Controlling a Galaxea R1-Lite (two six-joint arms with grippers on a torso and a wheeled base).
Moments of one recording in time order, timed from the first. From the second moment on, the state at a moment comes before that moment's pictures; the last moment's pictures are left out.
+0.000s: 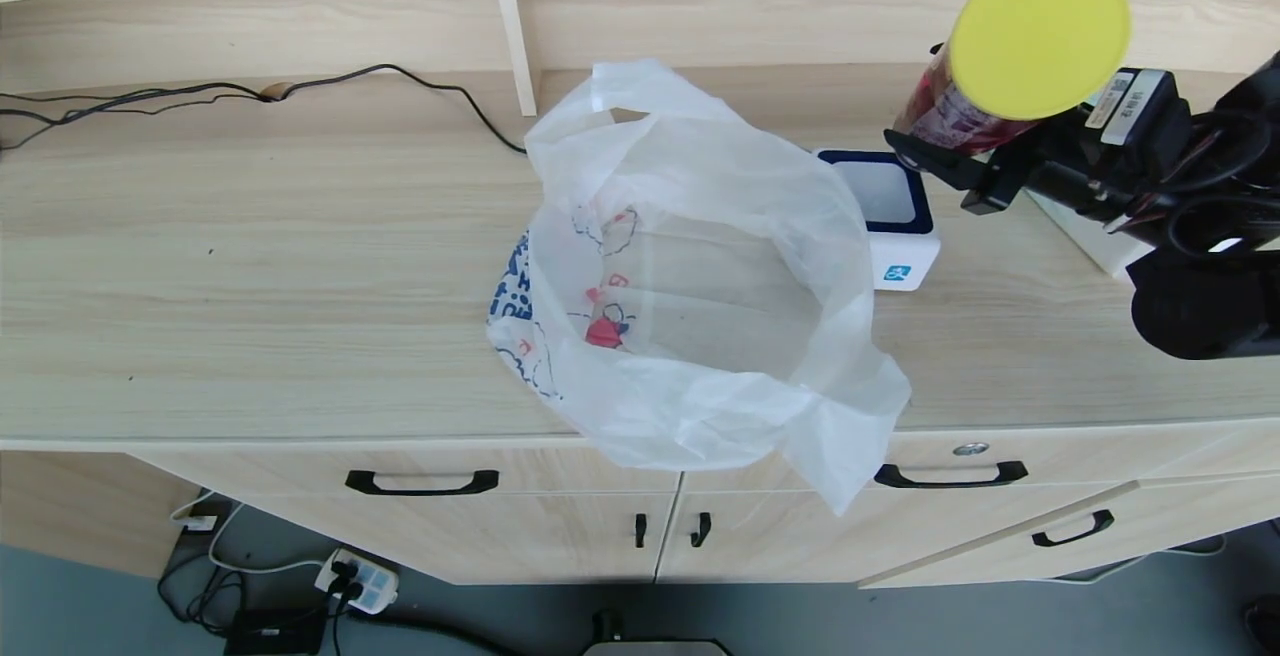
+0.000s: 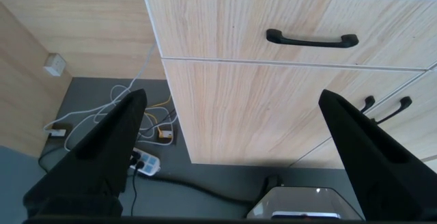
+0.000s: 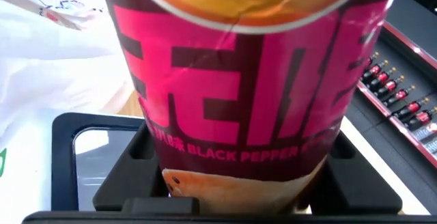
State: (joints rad) left arm 0.00 0.00 0.00 -0.03 0.00 0.03; right arm 0.05 1.94 -1.25 -1.28 0.97 -0.68
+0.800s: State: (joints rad) left arm 0.00 0.00 0.00 -0.03 0.00 0.03; right arm 0.06 1.93 -1.29 -1.27 0.97 -0.67
